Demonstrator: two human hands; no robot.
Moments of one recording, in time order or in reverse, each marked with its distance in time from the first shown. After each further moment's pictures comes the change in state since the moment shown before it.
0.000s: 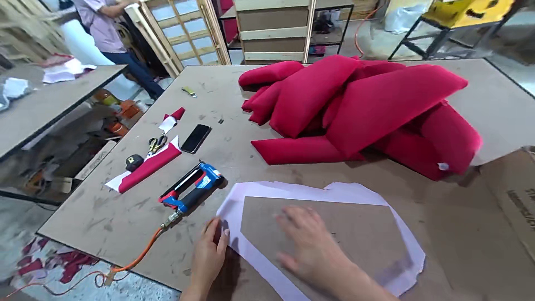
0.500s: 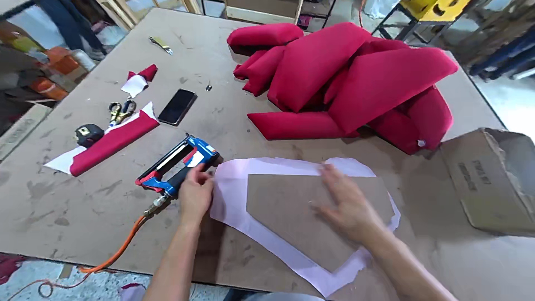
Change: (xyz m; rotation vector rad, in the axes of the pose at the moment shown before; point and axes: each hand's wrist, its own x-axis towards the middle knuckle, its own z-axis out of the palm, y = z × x) left_hand 0.103 0.001 -0.024 -0.311 -0.072 -0.295; right_hand -0.016 0.036 -0.013 -0.030 0.202 0.269
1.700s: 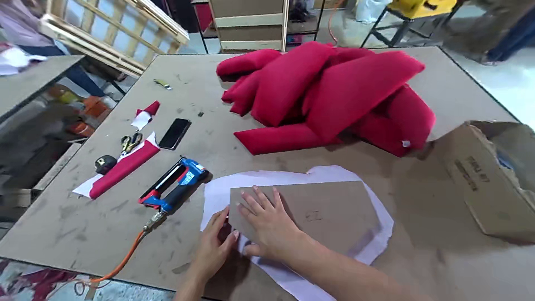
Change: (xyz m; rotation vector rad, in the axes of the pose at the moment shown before) left_hand -0.099 -0.017 0.040 0.111 -0.289 0.412; right_hand 0.023 -0.097 0.031 -0.013 -0.441 -0.327
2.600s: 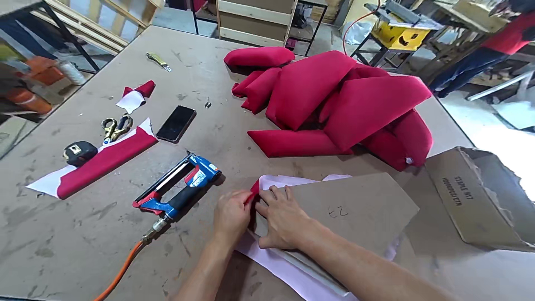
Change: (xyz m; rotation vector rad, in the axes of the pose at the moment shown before) left_hand 0.095 -0.001 -0.020 0.250 0.102 0.090; right_hand 0.085 -0.022 -0.023 -0.213 -0.390 0.253
